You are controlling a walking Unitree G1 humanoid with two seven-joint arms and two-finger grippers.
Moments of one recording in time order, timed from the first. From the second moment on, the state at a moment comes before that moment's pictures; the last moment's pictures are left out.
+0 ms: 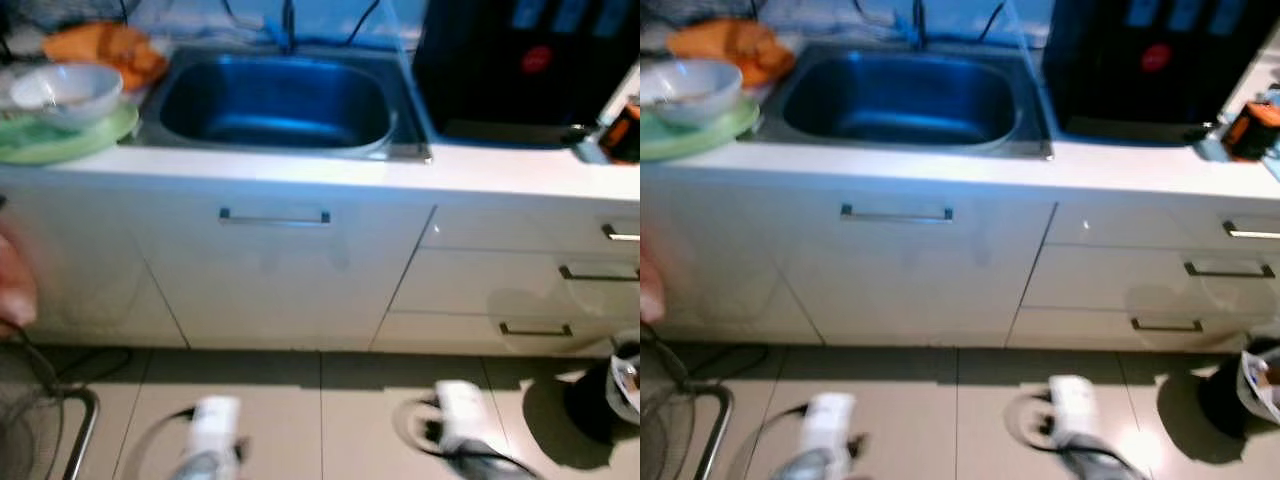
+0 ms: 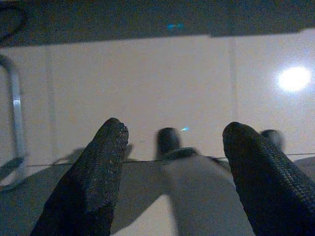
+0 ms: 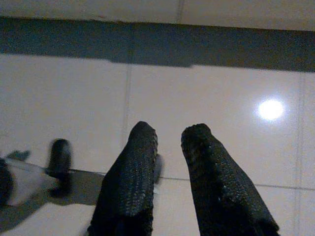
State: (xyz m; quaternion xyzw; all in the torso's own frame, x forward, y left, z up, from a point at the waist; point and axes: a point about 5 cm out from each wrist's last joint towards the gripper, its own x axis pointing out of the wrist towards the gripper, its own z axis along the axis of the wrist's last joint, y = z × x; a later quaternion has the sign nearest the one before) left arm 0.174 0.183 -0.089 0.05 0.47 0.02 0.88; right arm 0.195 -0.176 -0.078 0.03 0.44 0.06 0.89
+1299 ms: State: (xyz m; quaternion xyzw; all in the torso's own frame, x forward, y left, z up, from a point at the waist) left arm 0.181 0.182 -0.086 0.05 0.47 0.02 0.88; right arm 0.193 -0.178 -0.079 0.03 0.45 0.06 0.89
